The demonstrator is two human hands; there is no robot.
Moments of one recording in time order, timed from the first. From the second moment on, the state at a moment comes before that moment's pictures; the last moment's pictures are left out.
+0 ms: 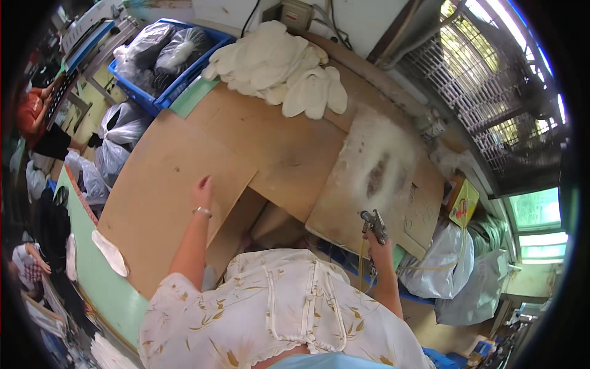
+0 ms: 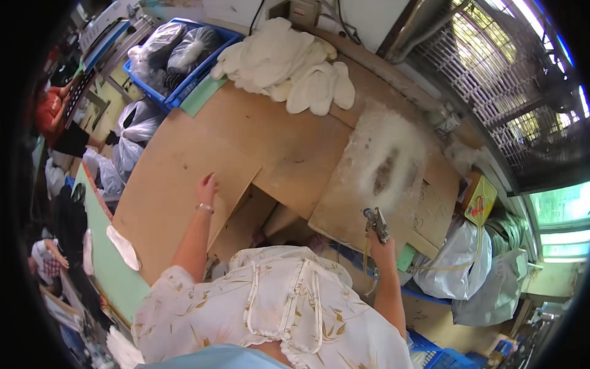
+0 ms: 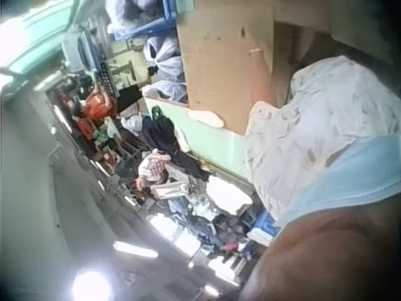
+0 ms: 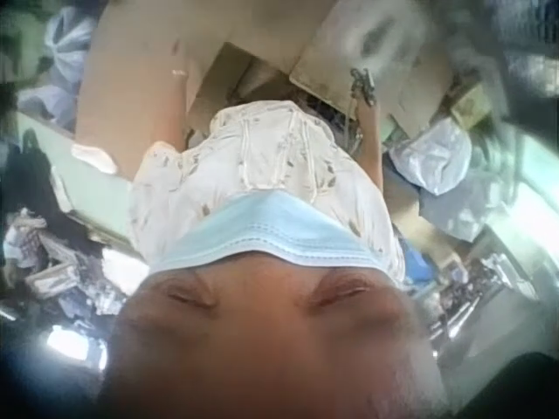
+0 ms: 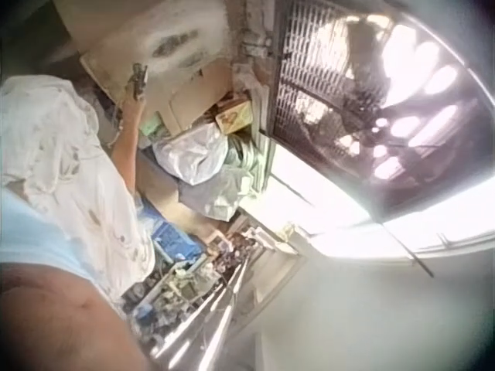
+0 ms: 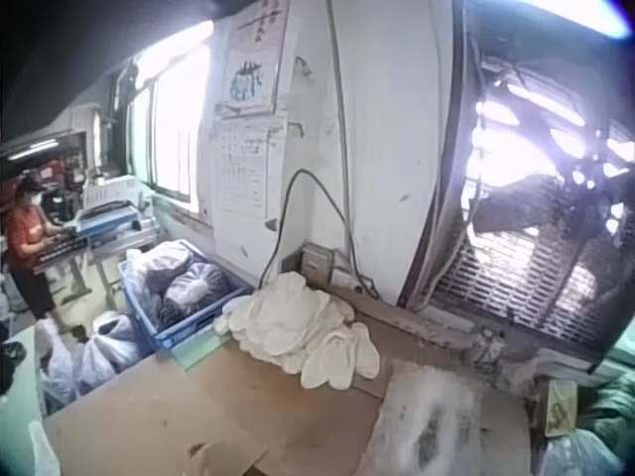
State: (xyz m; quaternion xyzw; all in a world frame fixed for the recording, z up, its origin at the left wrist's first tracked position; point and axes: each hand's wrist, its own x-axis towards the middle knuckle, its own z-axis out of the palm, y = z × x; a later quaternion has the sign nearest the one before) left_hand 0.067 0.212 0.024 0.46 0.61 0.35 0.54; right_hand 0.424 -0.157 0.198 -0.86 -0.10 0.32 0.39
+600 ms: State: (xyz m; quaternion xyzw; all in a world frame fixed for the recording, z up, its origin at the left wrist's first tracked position) left_hand 0.436 0.337 0.019 0.53 0.64 0.22 0.50; right_hand 0.483 -0.234 0.185 -0.82 0.06 0.28 0.50
